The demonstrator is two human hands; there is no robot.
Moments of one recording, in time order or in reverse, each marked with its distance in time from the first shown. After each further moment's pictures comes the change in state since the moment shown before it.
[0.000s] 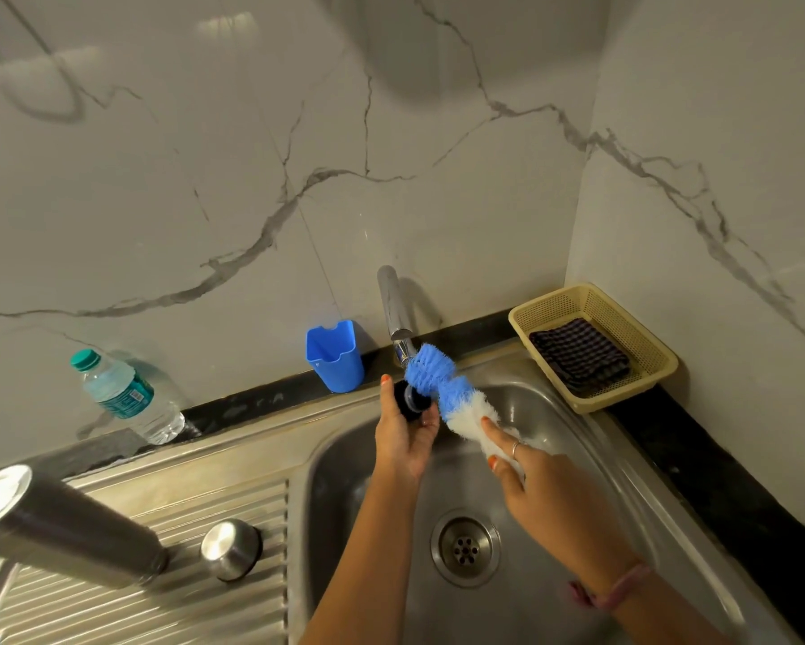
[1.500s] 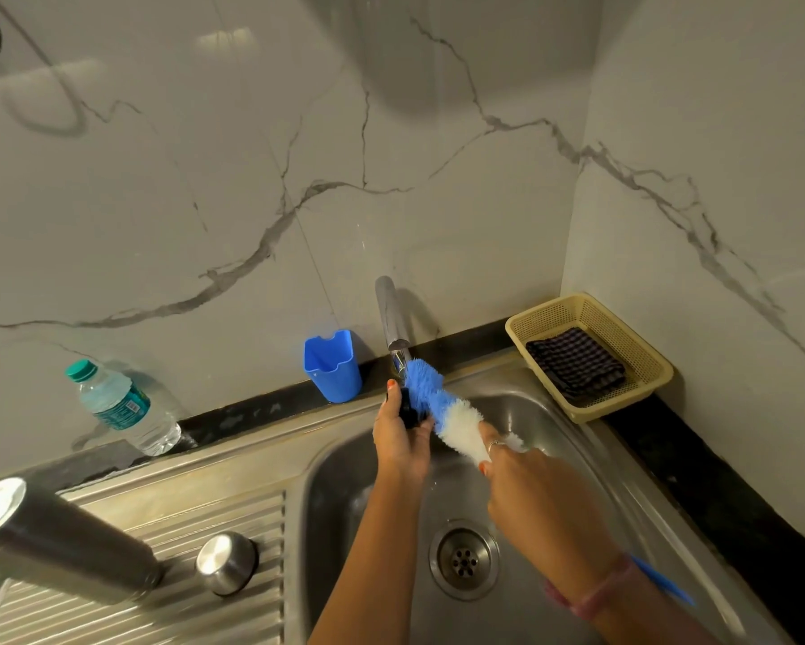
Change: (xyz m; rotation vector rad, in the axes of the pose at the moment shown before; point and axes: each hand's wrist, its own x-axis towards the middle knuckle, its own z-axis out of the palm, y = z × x) left_hand 0.007 -0.005 0.007 -0.030 -0.005 0.090; right_hand 0.005 -0.019 0.002 -0.386 0.068 -0.094
